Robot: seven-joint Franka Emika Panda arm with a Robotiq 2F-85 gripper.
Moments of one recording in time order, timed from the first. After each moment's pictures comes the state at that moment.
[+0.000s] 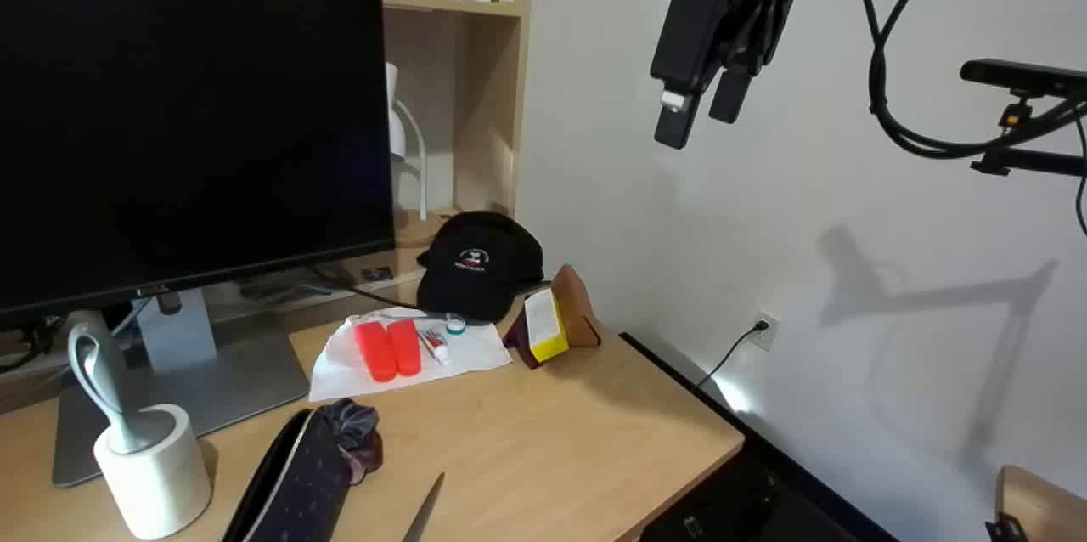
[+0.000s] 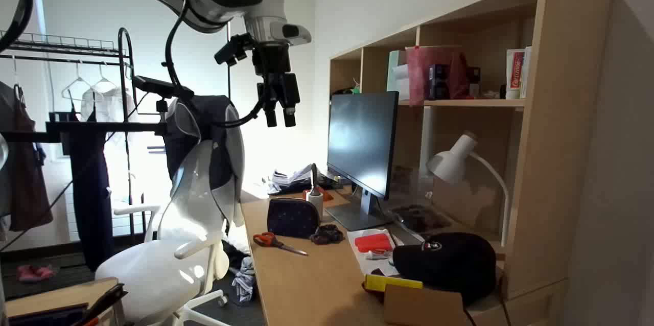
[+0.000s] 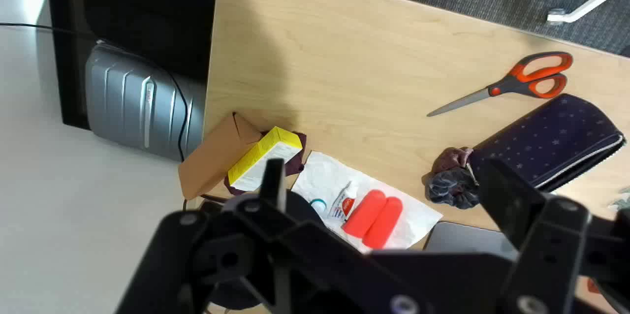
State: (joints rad) arm 0.02 -0.39 0.13 -2.26 -0.06 1.99 0.13
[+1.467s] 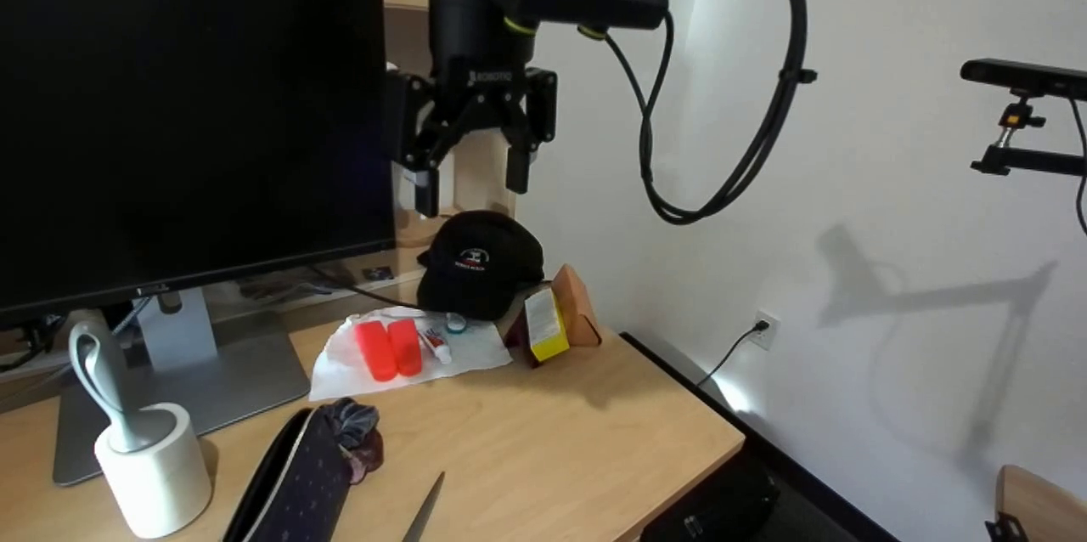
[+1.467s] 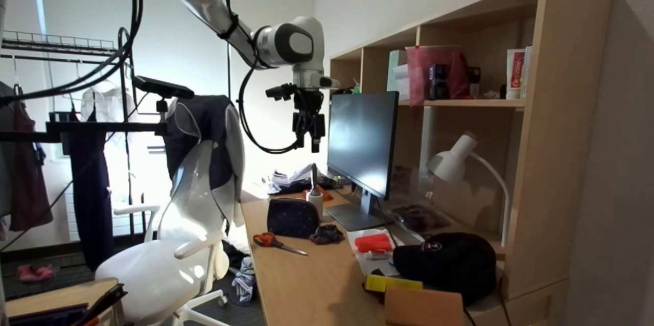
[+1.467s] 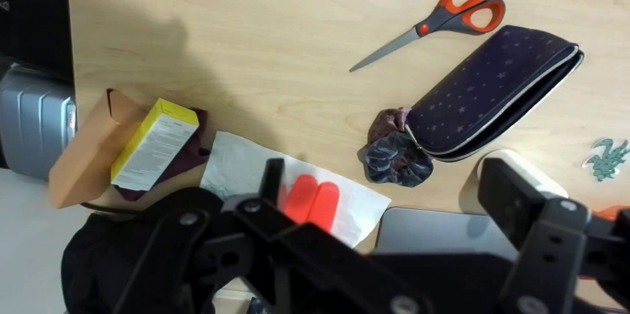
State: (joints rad) arm 0.13 0.18 0.16 -1.79 -0.04 1.99 0.34
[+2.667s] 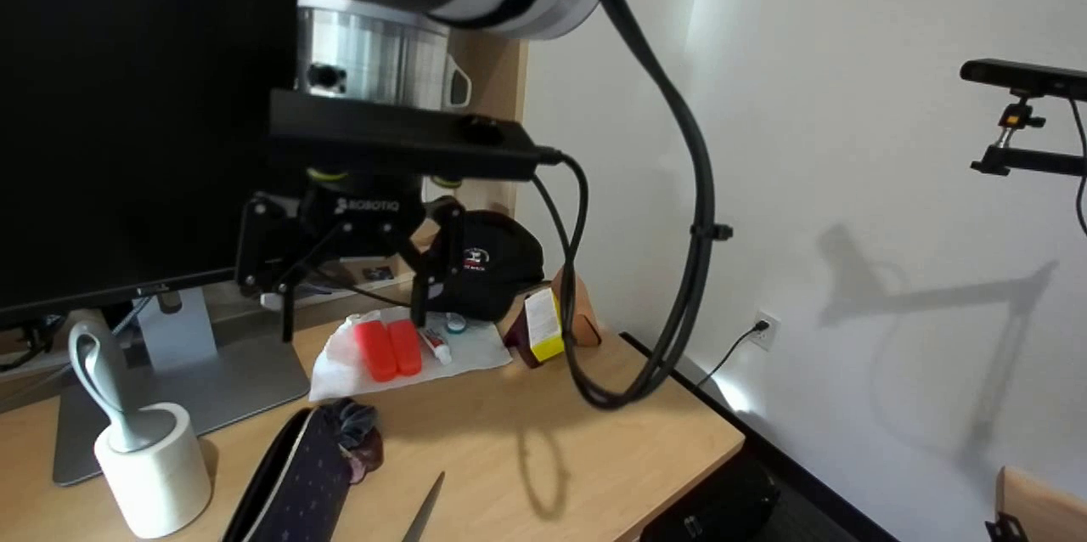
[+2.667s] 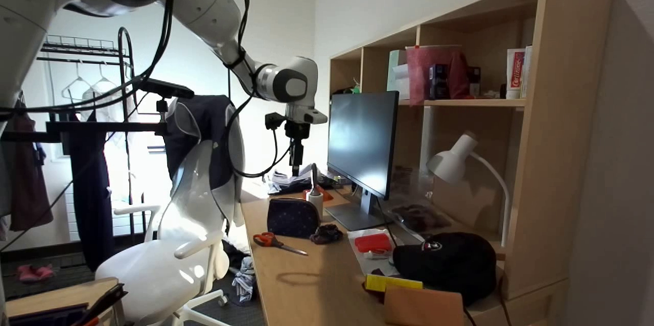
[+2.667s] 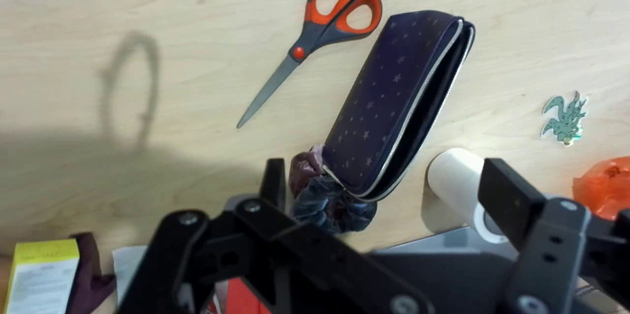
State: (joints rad) arm 0.26 0.37 0.13 -1.75 0.11 2.16 0.68
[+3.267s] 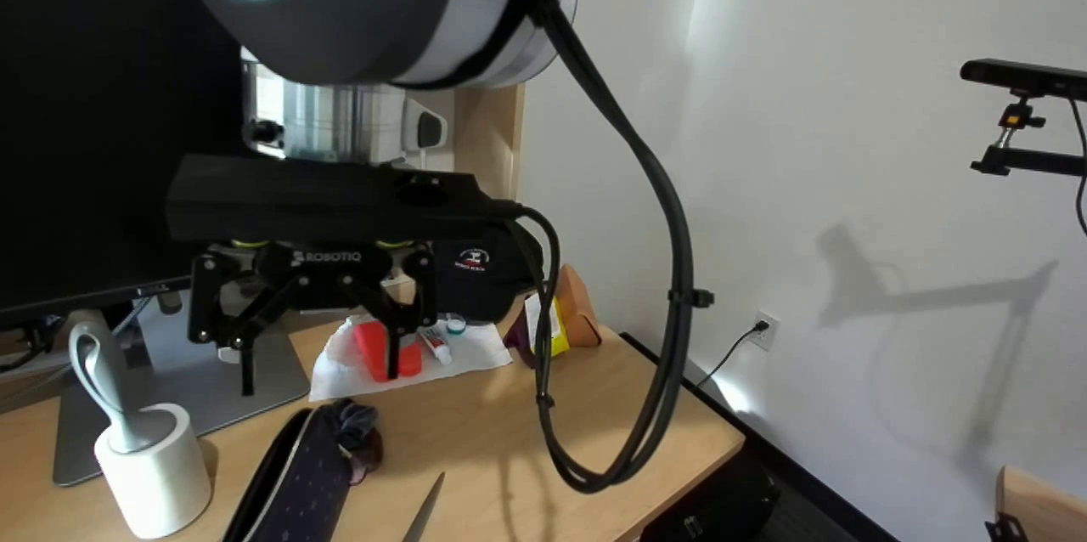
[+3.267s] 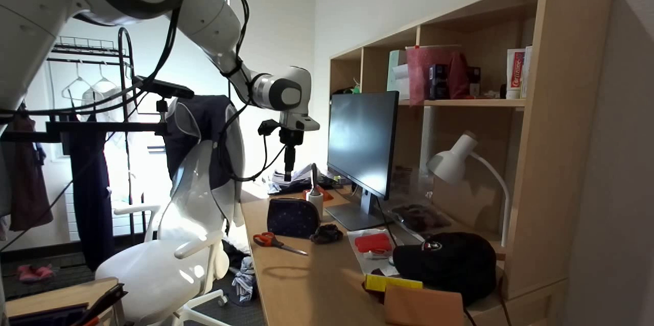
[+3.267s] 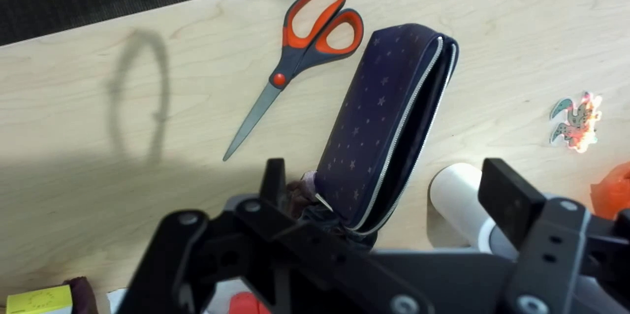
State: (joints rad) arm 0.32 0.42 0.12 -1.73 0.10 2.18 0.81
